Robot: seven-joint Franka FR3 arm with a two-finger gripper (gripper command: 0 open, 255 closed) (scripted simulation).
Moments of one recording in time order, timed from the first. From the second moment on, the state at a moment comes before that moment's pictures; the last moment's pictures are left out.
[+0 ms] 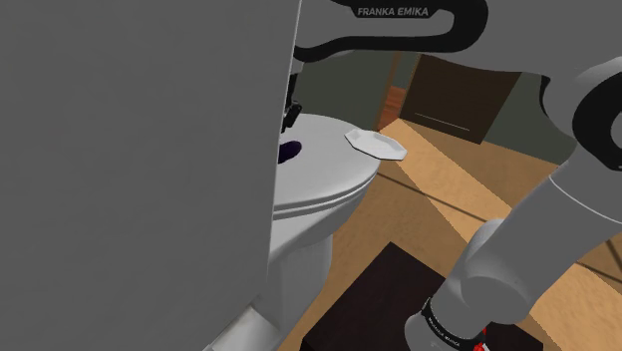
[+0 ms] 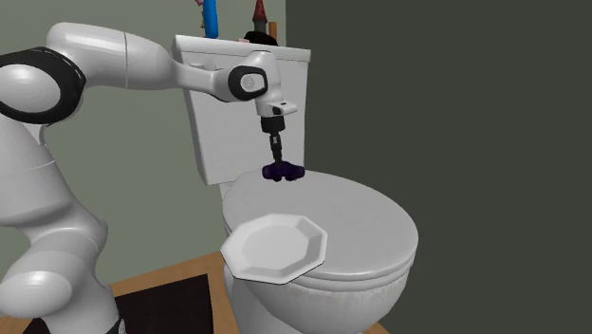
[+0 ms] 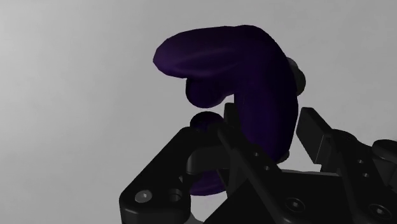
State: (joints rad) arm 0.04 -0.15 0.26 -1.86 0.03 1.86 0.59
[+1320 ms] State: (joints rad) arm 0.06 -0.14 0.29 -1.69 0.03 1.64 0.66
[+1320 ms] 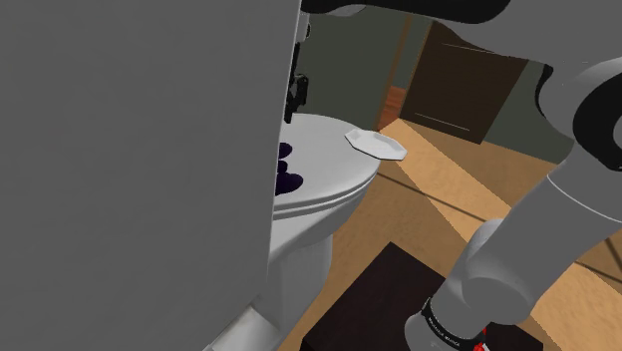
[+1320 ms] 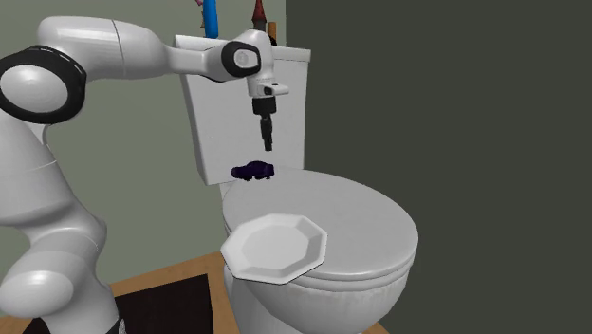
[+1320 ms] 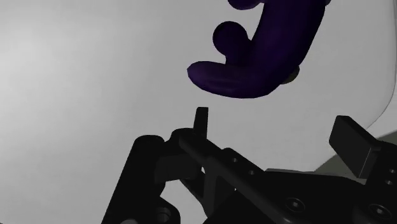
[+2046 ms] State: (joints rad) arm 0.11 -0.21 0.36 -1.89 0.09 1.63 0.80
